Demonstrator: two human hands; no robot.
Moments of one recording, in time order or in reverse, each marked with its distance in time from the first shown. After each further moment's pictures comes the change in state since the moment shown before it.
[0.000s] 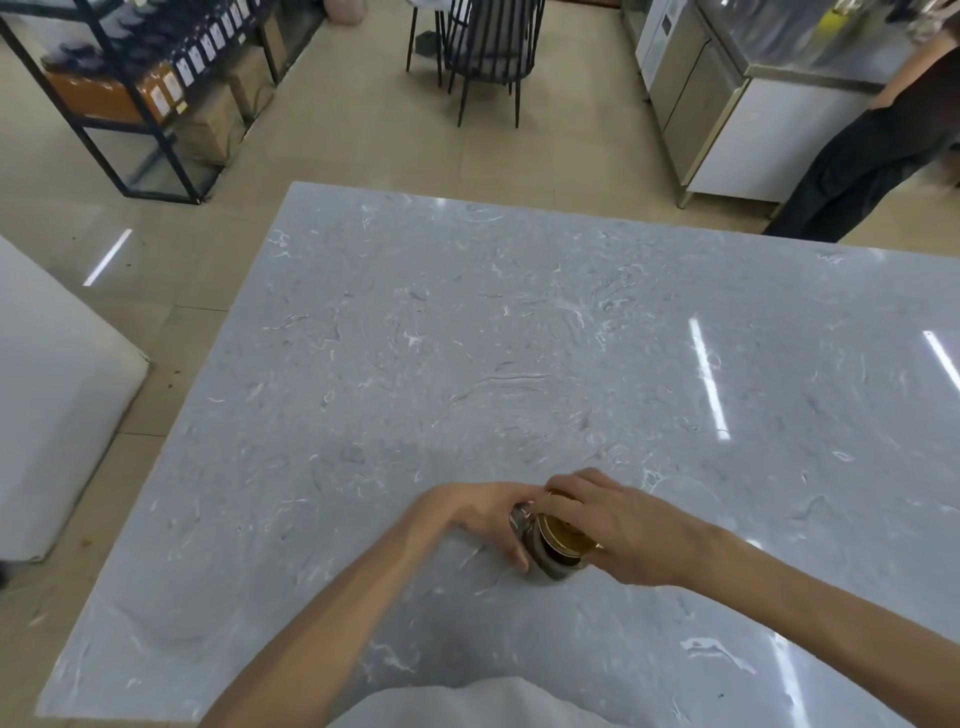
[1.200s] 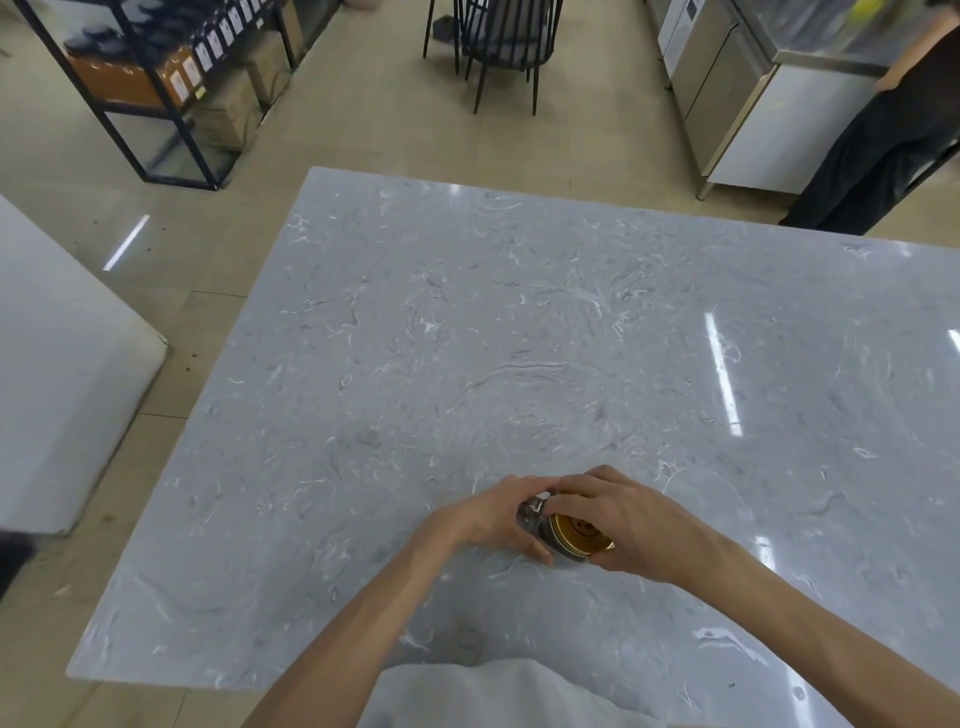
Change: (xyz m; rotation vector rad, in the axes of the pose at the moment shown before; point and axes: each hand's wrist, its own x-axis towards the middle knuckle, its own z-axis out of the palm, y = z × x) left_hand -0.029 0.009 0.030 -0.173 0.223 -0.060; right_hand 0.005 -0.001 0.024 -0.028 0.024 0.093
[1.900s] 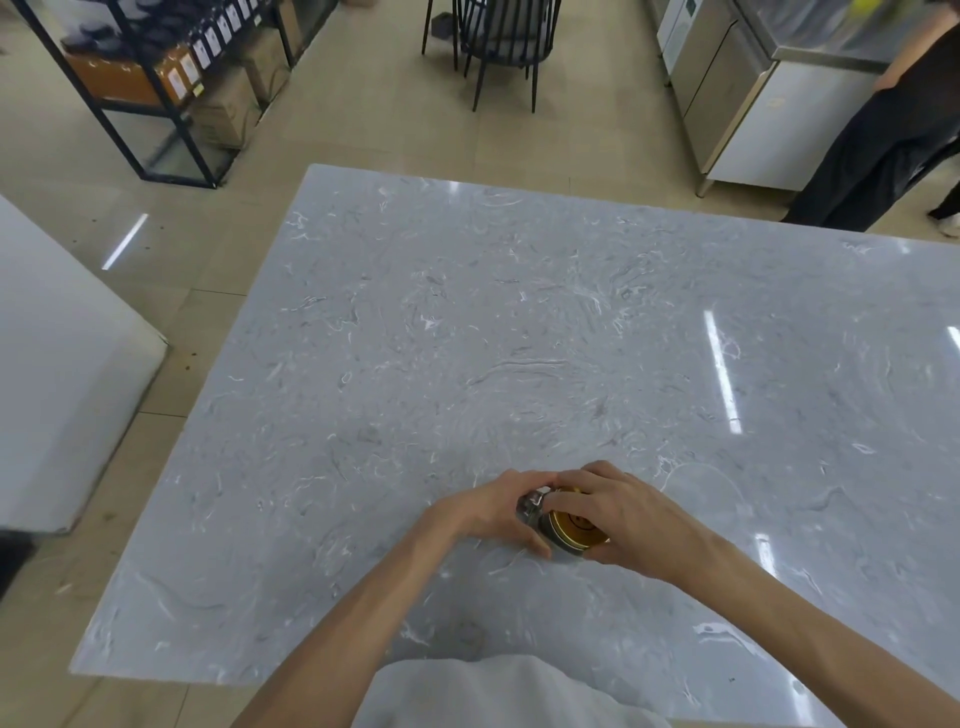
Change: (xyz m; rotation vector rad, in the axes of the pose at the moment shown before) left_hand 0.007 -0.006 -0.002 0.016 -0.014 0.006; right_hand 0.002 -0.007 -0.001 -0.008 0.017 0.021
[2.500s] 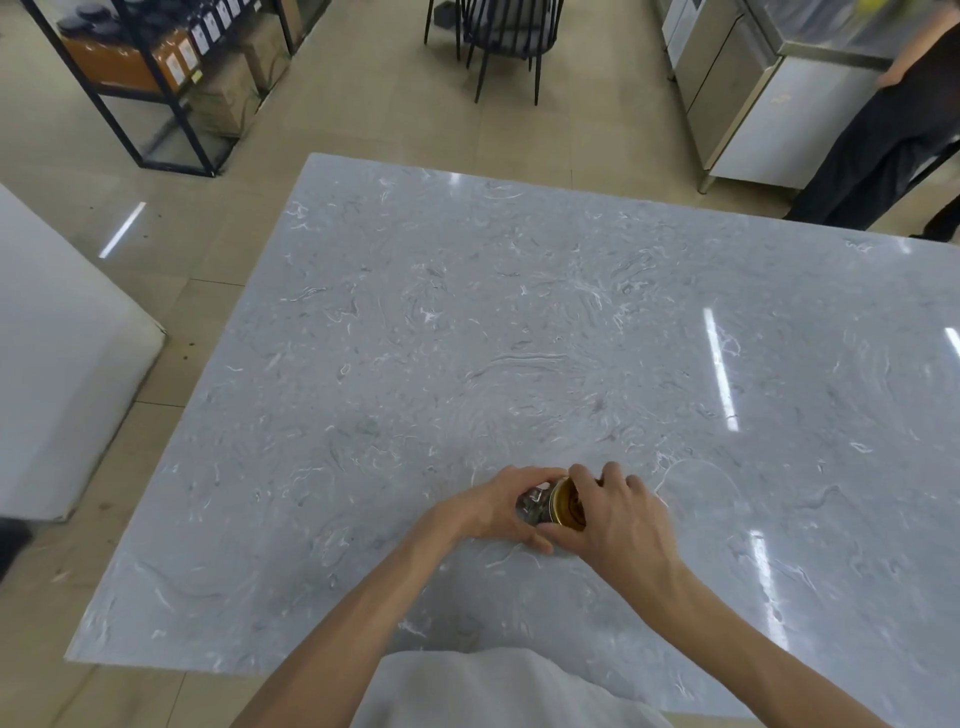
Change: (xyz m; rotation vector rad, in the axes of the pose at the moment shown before) left_hand -0.004 0.004 0.009 -0.010 0.070 0.044; right_hand 0.005 -0.036 0.013 -0.052 0.026 0.623
